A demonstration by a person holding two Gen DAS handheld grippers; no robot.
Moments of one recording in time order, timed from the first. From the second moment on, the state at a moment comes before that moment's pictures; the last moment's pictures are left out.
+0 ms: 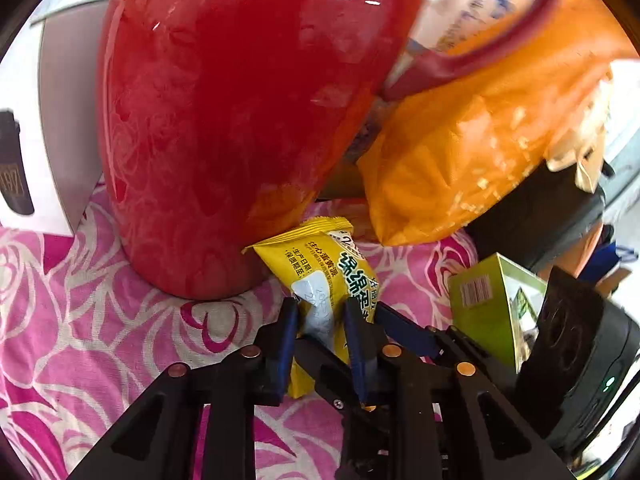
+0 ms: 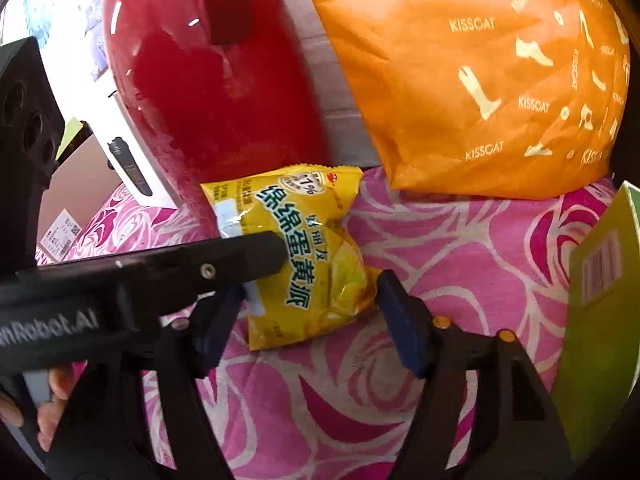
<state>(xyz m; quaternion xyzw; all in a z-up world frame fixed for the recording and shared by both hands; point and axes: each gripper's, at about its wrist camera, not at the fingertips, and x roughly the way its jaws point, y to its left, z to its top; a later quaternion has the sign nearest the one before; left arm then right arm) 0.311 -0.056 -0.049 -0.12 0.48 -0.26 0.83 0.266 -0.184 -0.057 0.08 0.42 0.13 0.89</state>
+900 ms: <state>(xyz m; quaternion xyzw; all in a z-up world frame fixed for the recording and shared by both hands) 0.142 -0.131 0.090 -0.05 0.37 -0.36 0.86 0.085 -0.250 0.066 0.12 0.29 0.08 0.95</state>
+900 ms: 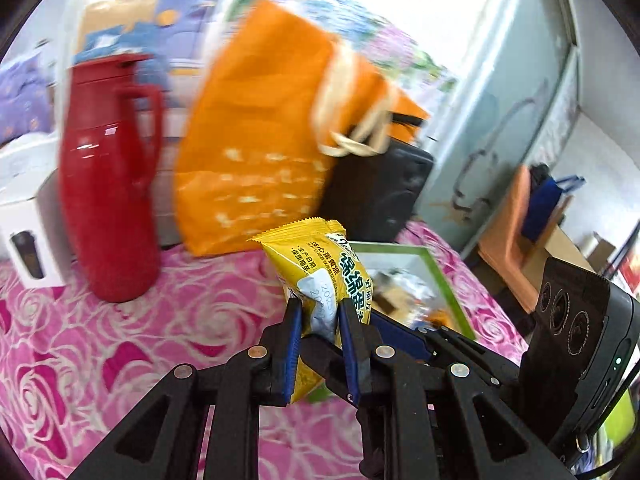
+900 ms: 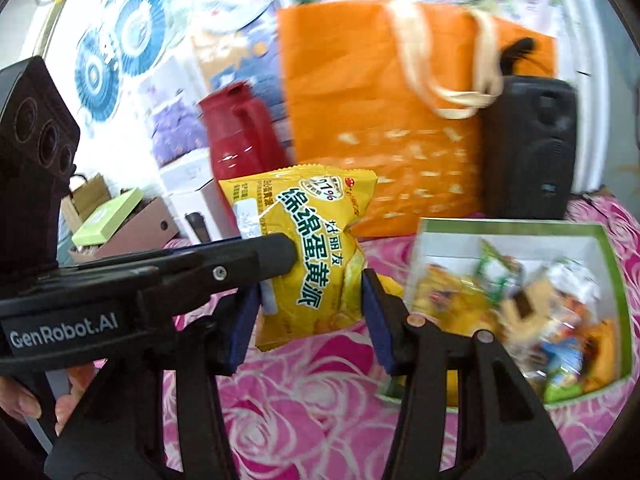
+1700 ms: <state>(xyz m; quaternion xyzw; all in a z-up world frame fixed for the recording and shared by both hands) 0.115 -0.344 0.049 0.05 0.40 -0.46 0.79 0.020 -0.436 0.023 0.21 0.29 -0.08 0.93</state>
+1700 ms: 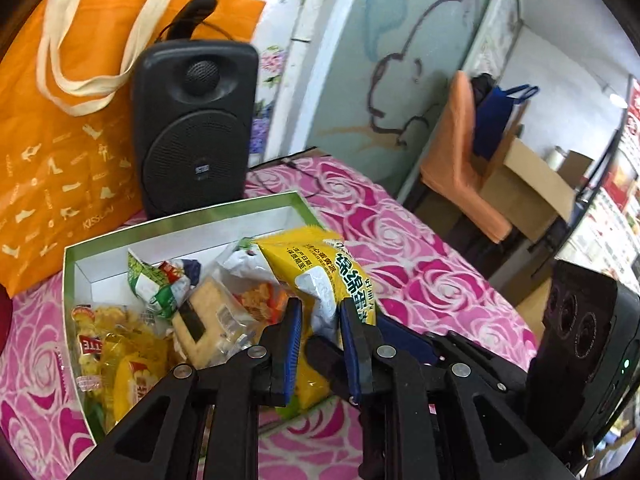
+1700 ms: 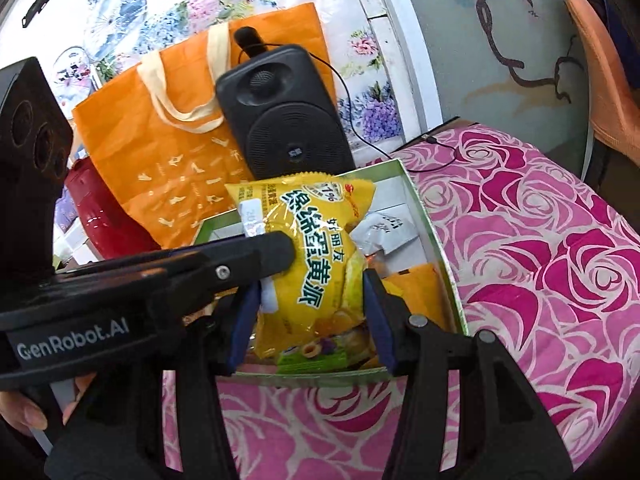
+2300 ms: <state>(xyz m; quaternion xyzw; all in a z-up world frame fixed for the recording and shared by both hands) 0.109 -0.271 0.060 0.05 0.37 -0.30 0.88 0.003 -0.415 0.033 0.14 0.30 -0.09 0.94</state>
